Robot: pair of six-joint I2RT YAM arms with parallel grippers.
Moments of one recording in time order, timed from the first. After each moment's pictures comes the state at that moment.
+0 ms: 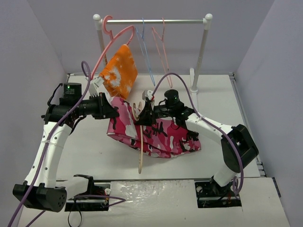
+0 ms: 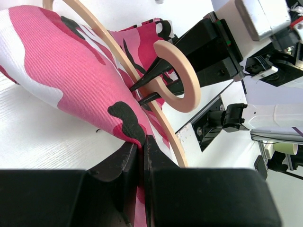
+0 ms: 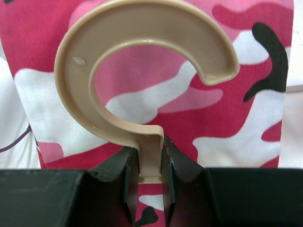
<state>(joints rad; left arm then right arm) -0.14 1.15 1.35 -0.91 0.74 -0.29 0.64 1.62 1.06 0.27 -0.96 -0.06</state>
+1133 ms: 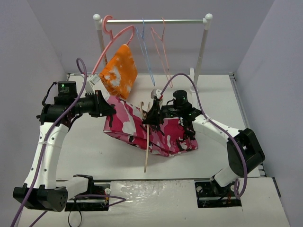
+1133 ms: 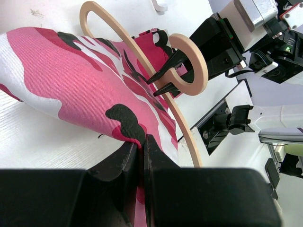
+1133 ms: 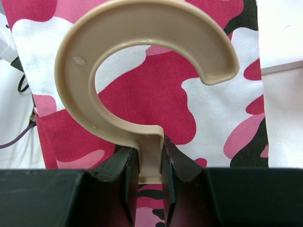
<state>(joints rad) -0.09 1.15 1.40 -0.93 0.76 -0.23 0.57 1.55 0.97 0.28 -0.98 -0.04</state>
